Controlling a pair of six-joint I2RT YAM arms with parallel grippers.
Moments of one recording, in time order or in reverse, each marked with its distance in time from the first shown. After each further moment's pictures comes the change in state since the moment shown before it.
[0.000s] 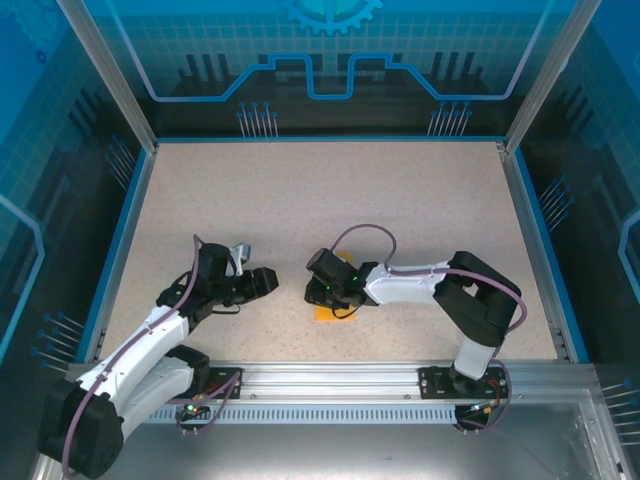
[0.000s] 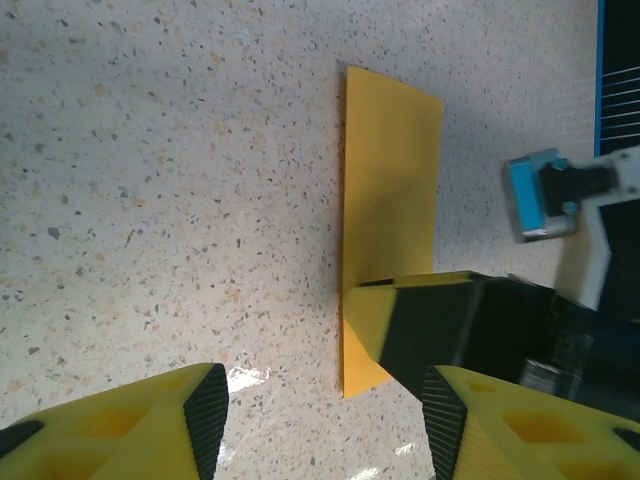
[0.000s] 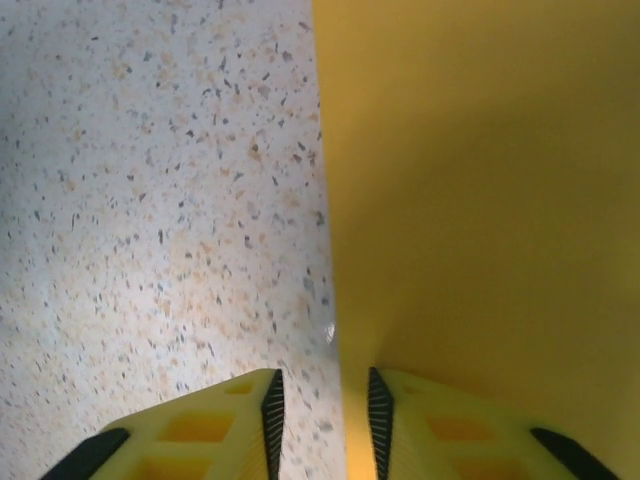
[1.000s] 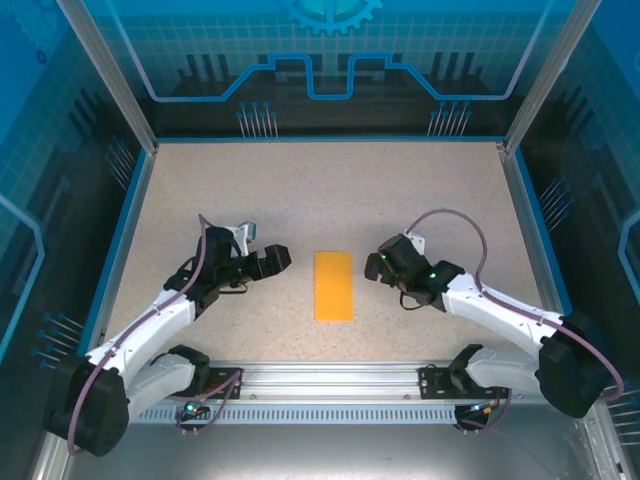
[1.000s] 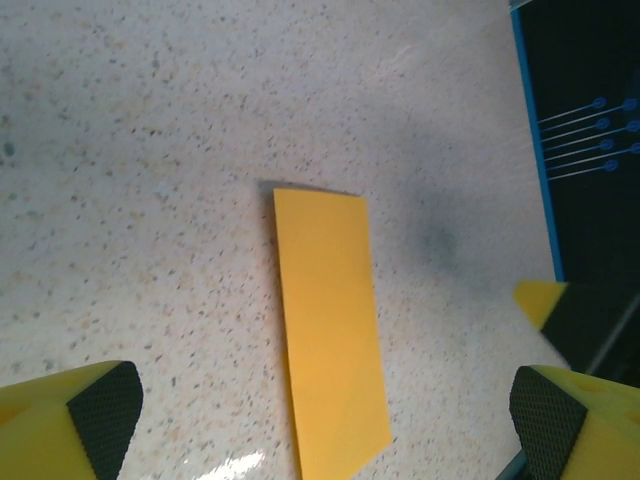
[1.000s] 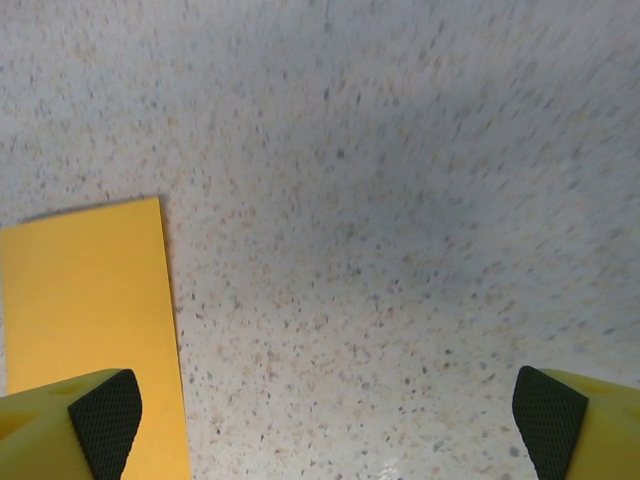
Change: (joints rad) left arm -0.001 0.145 0.077 0.231 -0.023 0.028; right arm -0.307 -0.552 -0.285 -0.232 0.254 -0.253
